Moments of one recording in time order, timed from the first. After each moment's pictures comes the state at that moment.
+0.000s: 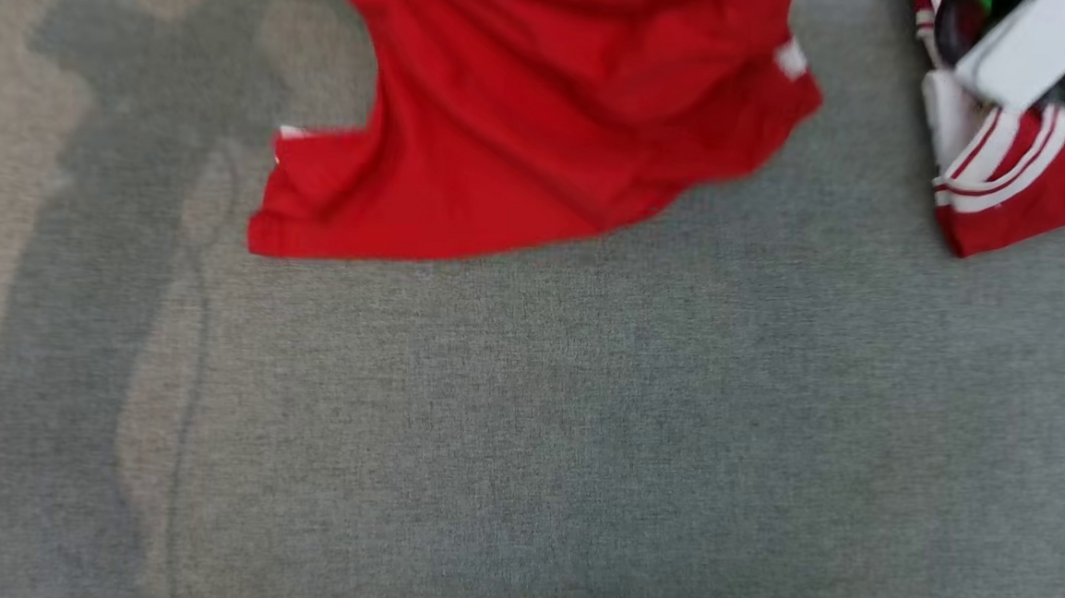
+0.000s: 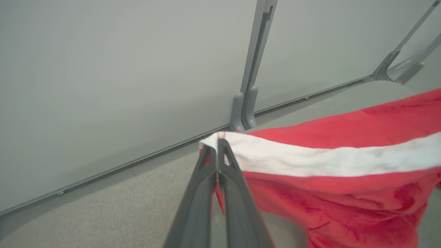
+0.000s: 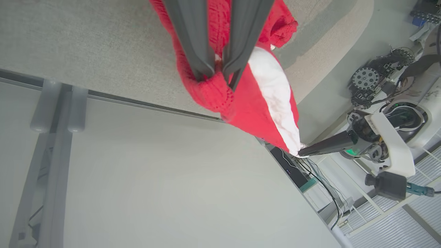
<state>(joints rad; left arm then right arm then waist) -1.19 0.60 -0.49 0.30 -0.89 -0.13 0.58 -1.20 -0.55 0.76 0.17 1.33 0.13 0.29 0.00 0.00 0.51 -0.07</state>
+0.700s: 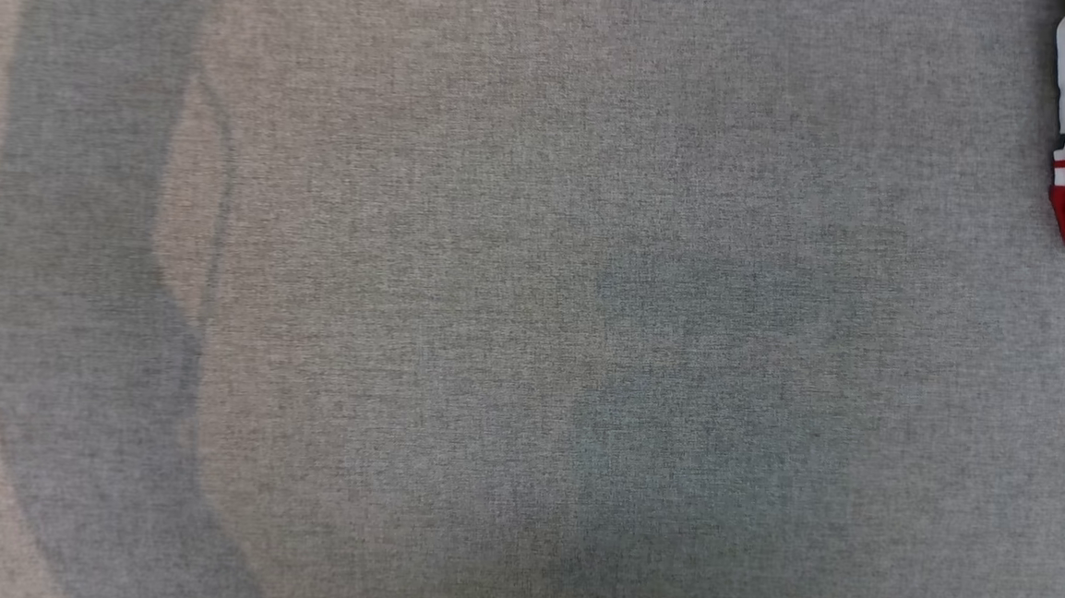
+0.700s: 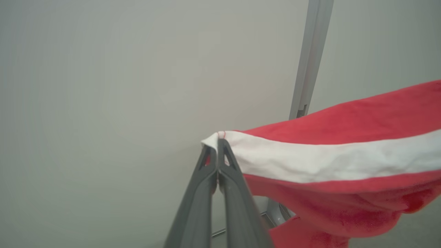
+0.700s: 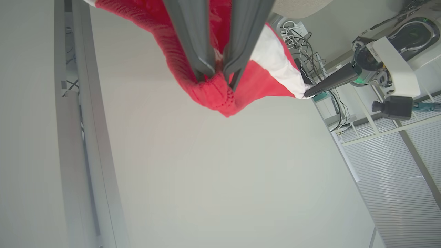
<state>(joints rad) -1.79 0.43 -0.68 0.78 -0.81 -0.13 0.16 -1.69 -0.45 0.82 0.45 1.29 0.13 -0.12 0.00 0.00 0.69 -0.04</state>
